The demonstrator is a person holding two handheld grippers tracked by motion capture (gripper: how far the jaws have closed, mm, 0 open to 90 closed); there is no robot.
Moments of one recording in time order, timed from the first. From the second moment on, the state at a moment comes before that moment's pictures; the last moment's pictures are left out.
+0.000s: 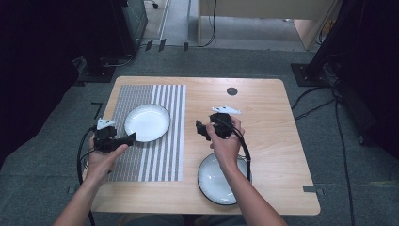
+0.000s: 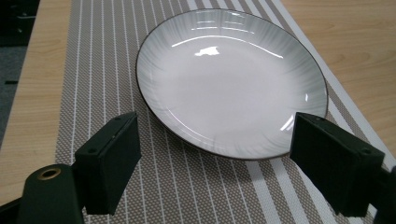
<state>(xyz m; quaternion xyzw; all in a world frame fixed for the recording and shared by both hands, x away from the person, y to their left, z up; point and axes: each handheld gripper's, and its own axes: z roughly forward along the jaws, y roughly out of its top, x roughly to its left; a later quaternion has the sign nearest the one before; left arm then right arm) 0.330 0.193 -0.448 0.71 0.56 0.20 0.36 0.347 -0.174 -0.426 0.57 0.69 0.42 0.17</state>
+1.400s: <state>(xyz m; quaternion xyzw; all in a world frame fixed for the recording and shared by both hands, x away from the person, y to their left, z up) 0.249 0.220 -0.477 0.69 0.58 0.17 0.40 0.265 -0.297 -0.470 0.61 0.66 0.40 0.21</state>
